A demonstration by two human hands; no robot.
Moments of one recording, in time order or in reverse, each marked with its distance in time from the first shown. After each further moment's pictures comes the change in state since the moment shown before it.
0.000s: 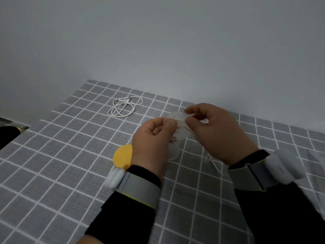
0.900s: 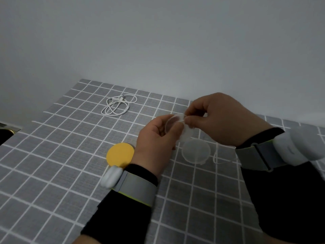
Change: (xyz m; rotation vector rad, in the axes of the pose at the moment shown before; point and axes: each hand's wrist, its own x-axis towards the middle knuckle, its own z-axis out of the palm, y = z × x) left_hand -0.003 -0.003 0.003 0.242 -0.206 0.057; right_hand 0.010 -0.014 -0.039 -0.284 -0.245 -0.079
